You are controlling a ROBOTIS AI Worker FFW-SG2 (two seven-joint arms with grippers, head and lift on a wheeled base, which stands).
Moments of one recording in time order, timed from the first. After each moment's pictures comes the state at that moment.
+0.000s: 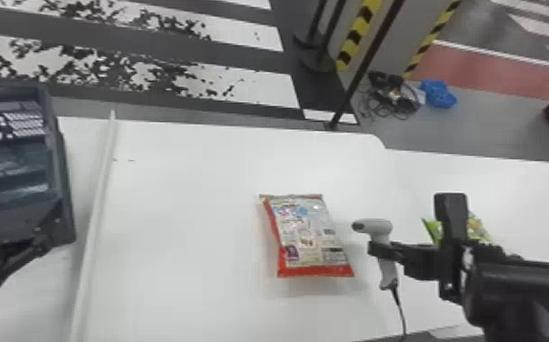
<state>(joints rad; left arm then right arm) 0.46 0.18 0.06 -1.91 0.20 0.11 -0.27 0.26 -0.22 -0.43 -1.98 0.15 1.12 0.68</state>
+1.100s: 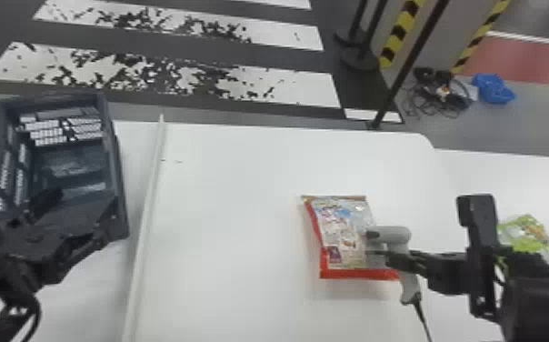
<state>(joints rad) 0.46 0.18 0.06 -1.91 0.20 0.11 -0.27 0.31 -0.19 -0.31 -2.14 0.18 1.24 0.69</state>
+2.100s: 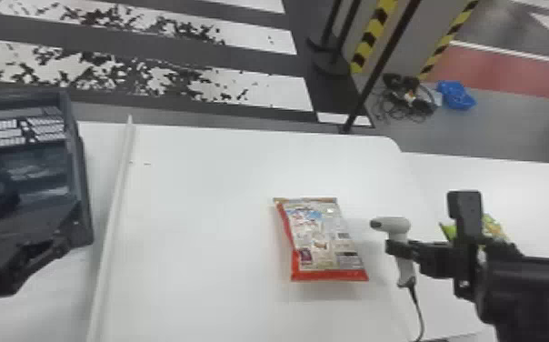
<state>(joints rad) 0.46 0.18 0.06 -1.91 0.21 0.11 -0.27 0.22 -0.24 -0.41 -1.91 0.19 1.08 0.63</state>
